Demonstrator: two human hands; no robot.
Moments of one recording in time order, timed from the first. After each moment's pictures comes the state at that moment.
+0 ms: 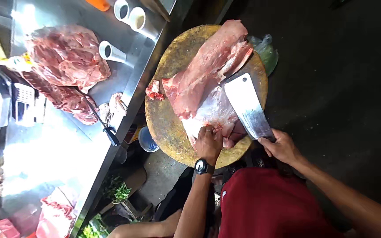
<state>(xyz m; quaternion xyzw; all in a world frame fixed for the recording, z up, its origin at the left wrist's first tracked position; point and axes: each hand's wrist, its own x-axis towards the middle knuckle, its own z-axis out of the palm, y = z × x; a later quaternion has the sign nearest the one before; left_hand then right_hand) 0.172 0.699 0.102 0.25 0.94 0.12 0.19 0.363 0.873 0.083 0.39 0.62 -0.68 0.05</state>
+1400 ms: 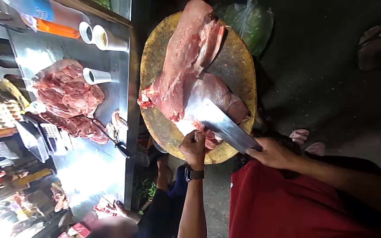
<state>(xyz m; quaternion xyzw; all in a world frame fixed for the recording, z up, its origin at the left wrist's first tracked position) 0.166 0.681 0.118 0.19 0.95 0.23 0.12 0.380 0.835 0.088 0.30 0.61 -0.71 0.18</state>
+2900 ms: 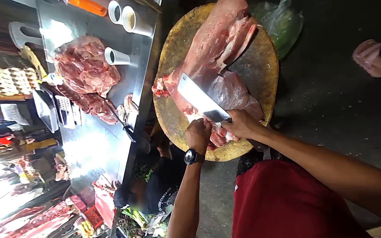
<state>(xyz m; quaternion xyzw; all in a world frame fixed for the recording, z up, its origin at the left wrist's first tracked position) 0.127 0.691 0.118 0.25 0.95 0.01 0.17 0.230 0.852 0.085 0.27 0.70 -0.64 0.16</state>
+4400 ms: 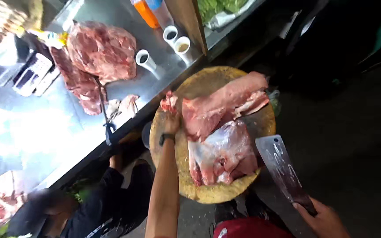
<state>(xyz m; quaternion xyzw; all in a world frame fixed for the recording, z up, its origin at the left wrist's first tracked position) -0.070 0.647 0.037 0.02 0.94 0.32 0.12 0.435 0.926 0.136 0.38 0.78 -0.47 0.15</state>
